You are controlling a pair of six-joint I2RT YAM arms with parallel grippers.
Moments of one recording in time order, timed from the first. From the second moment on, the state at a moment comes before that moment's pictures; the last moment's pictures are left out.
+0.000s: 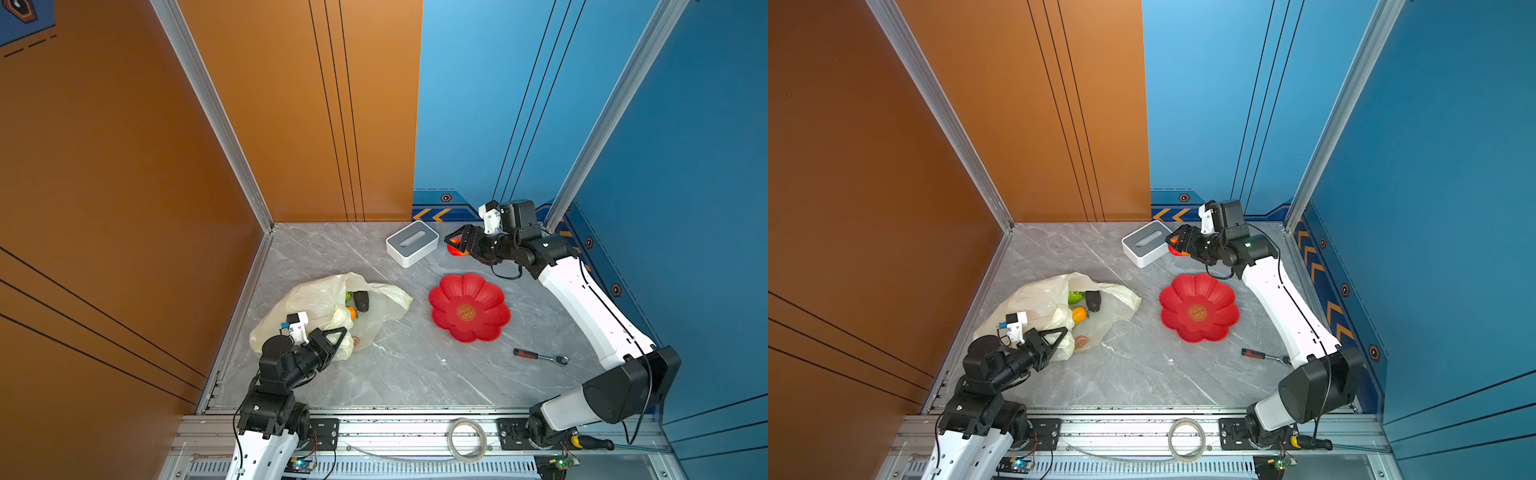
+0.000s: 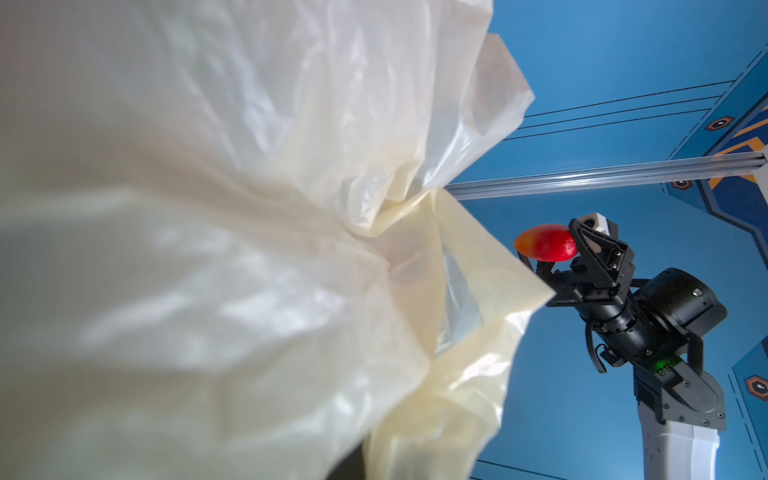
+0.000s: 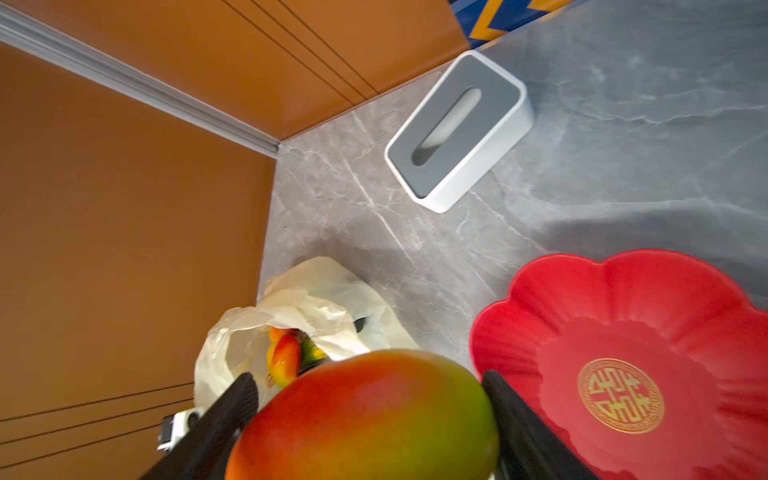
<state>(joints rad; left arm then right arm) -0.13 0.24 0.31 -0.39 0.50 -1.22 0.33 1.50 1.57 -0.71 -0.40 0.66</state>
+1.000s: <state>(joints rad) -0.13 0.24 0.31 -0.39 0.50 -1.23 0.74 1.66 1.56 -0.40 -0.54 0.90</state>
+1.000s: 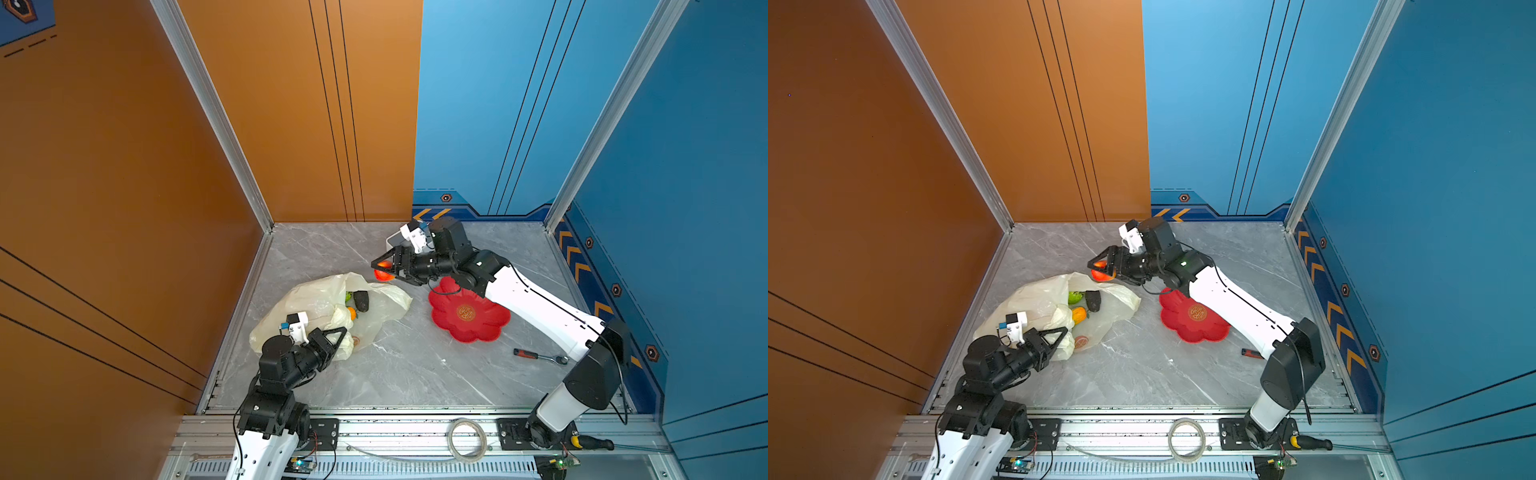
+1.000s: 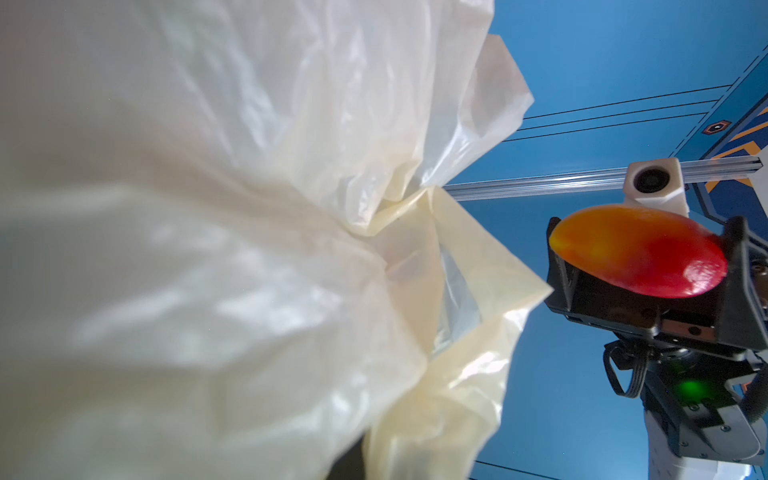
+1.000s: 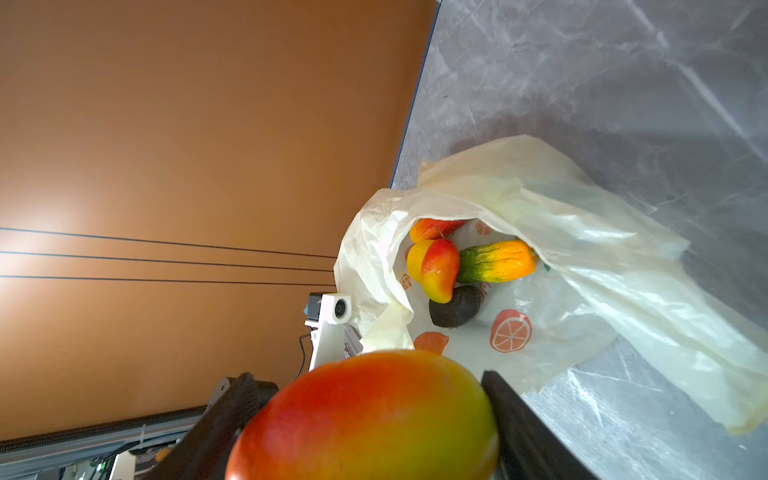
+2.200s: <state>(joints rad) -0.13 0.24 0.31 -0.39 0.50 -1.23 0.85 1.95 1.48 -0.24 -0.57 0.94</state>
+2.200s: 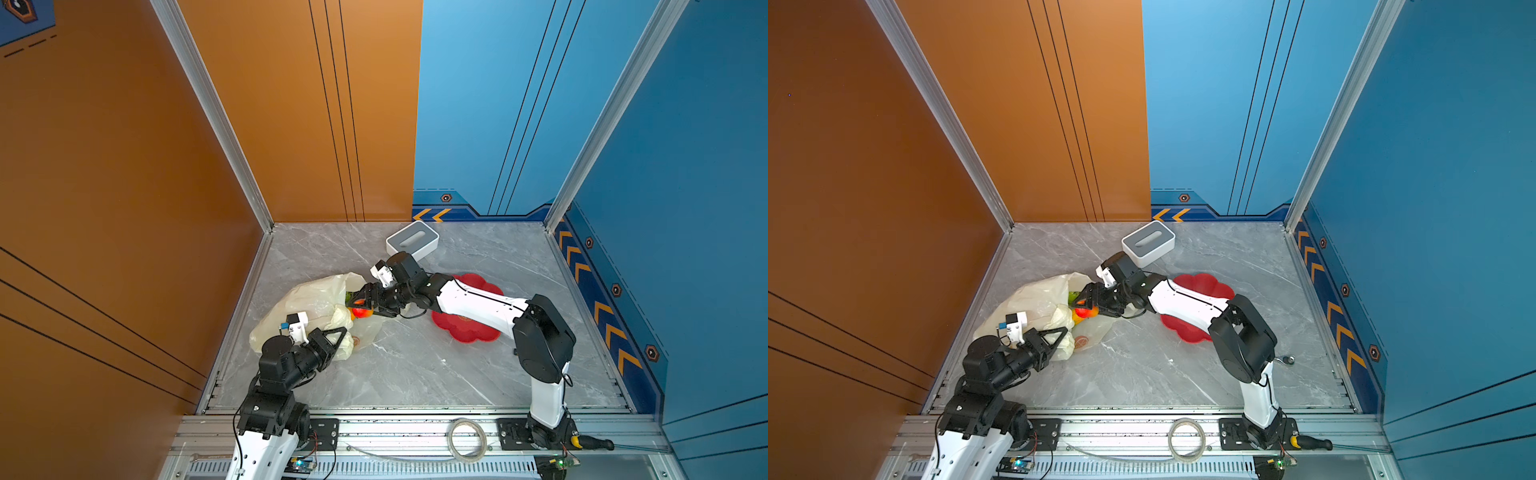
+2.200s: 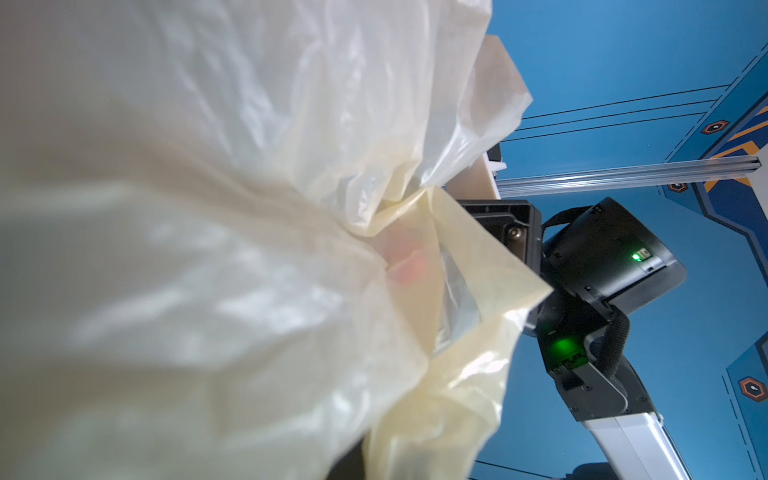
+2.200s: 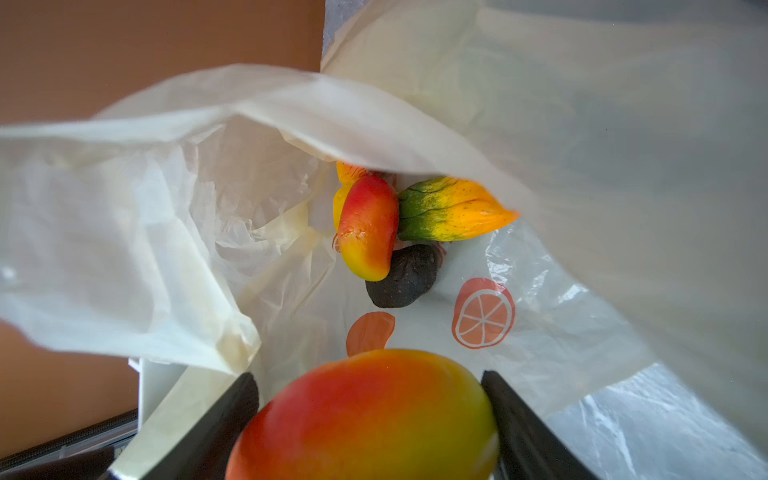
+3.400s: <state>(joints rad) -0.13 0.27 0.31 -0.39 0.51 -1.23 1.07 1.98 1.27 -0.20 0.09 0.57</state>
